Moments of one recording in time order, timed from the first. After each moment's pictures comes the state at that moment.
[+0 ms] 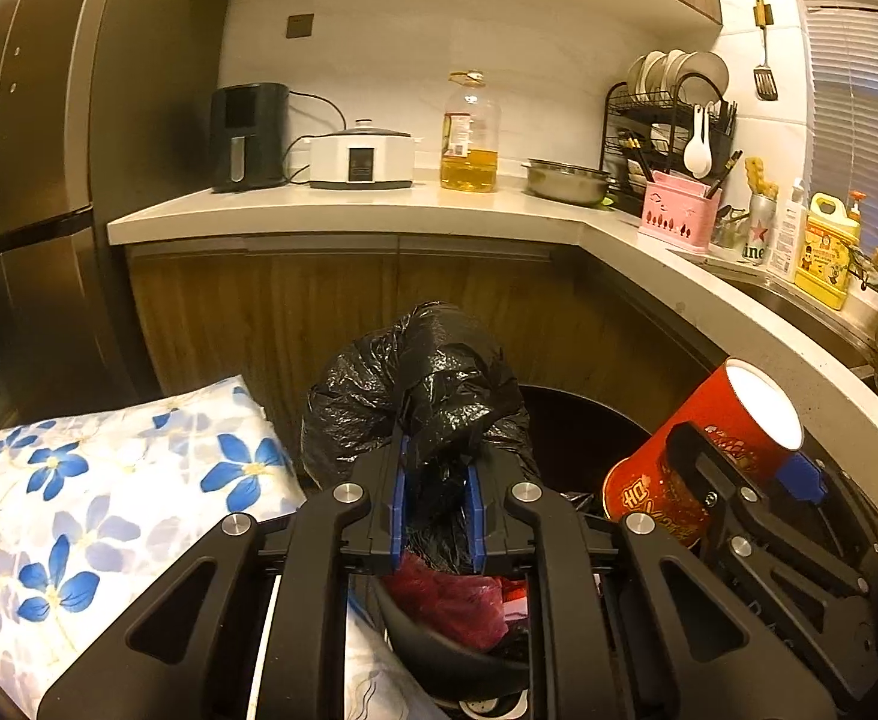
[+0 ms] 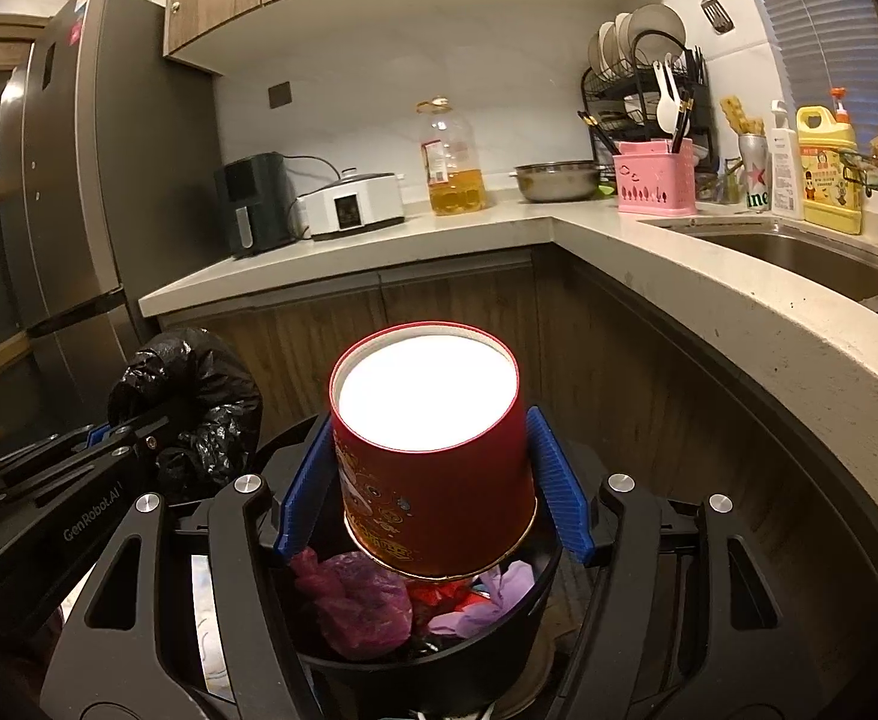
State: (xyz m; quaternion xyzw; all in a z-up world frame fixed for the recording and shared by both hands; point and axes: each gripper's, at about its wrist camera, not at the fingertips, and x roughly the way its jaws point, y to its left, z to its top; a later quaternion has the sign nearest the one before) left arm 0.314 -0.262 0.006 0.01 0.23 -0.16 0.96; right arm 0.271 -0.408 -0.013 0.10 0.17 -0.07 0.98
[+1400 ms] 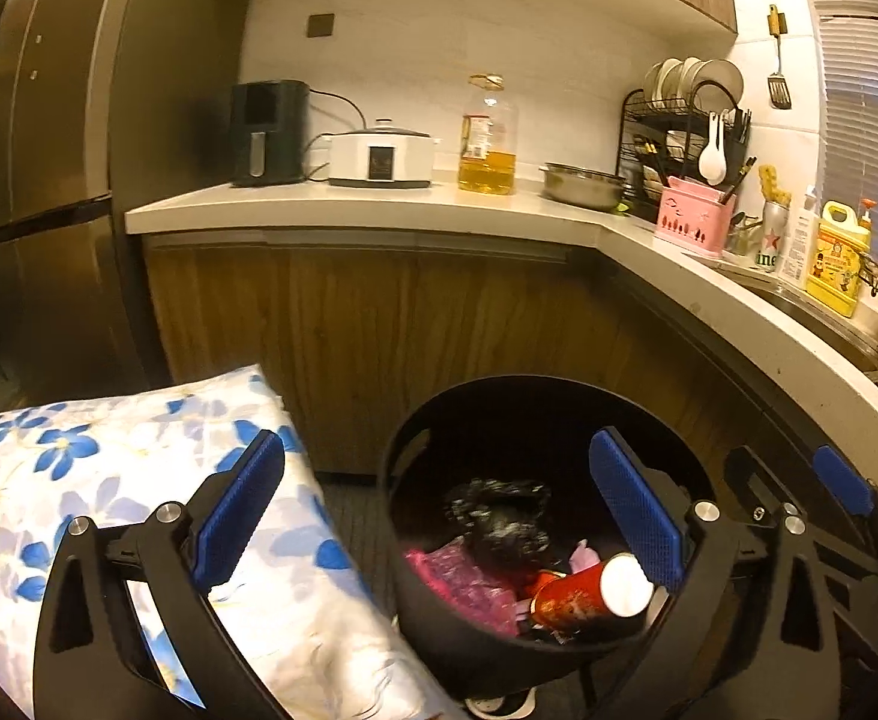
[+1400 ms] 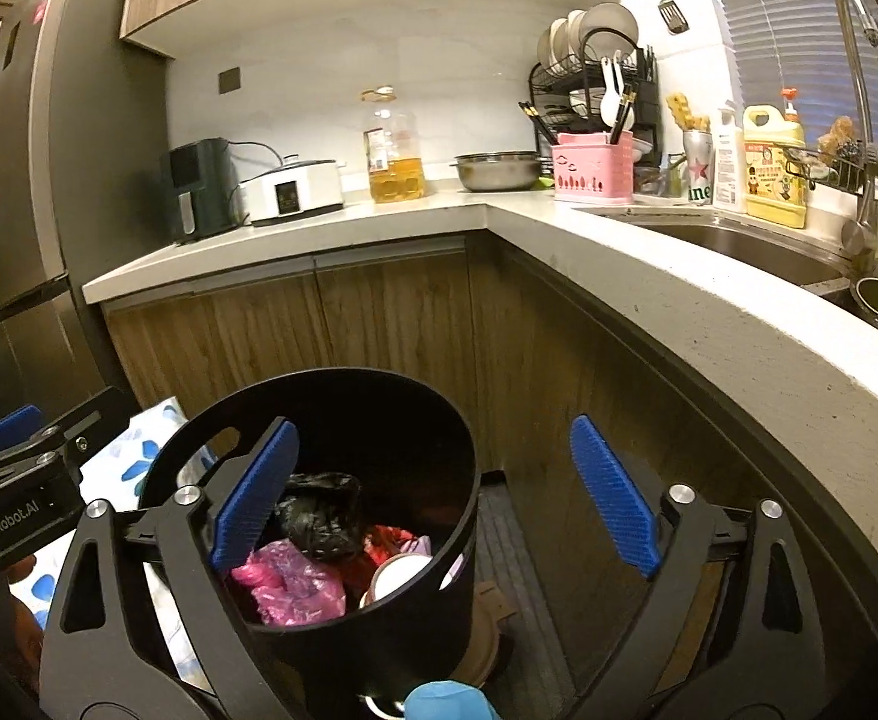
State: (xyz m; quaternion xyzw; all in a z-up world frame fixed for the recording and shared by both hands) left arm 0.304 -0.245 0.000 0.00 0.23 -0.13 0.96; right arm 0.251 -0.418 -0.025 0.08 0.19 -0.15 0.97
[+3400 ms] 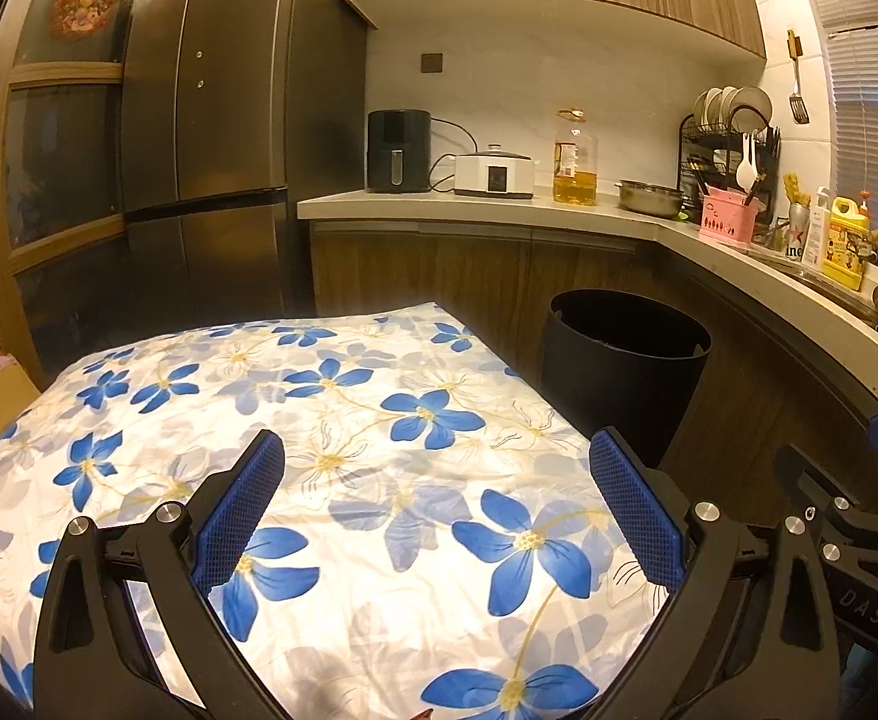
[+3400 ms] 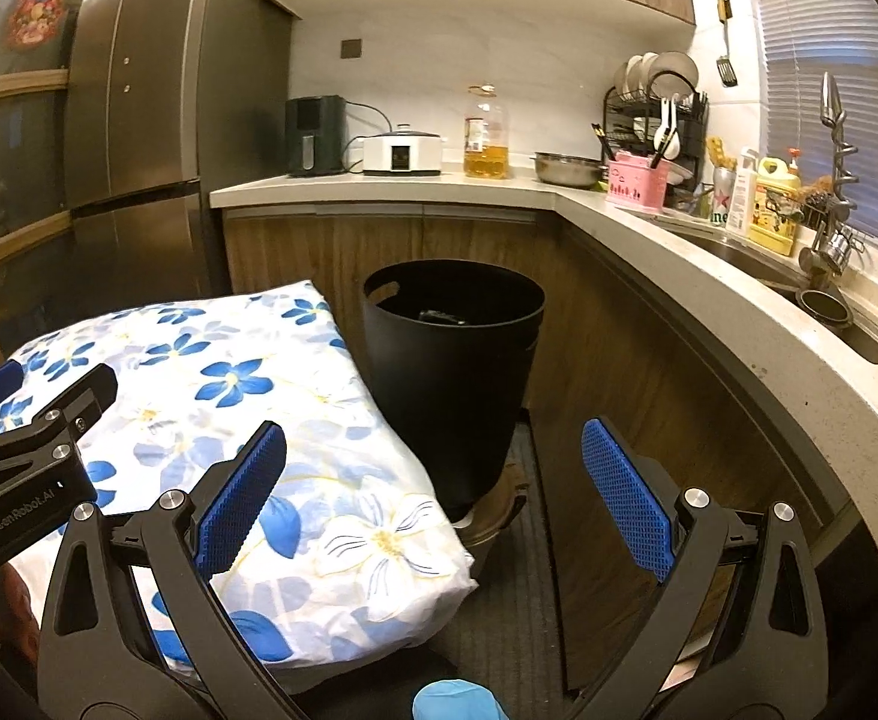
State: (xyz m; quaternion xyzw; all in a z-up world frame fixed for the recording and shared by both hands) left arm 0.051 -0.097 -0.006 0.00 0.21 -0.03 0.98; right arm 0.016 -0.272 -0.014 0.00 0.23 -0.08 0.97
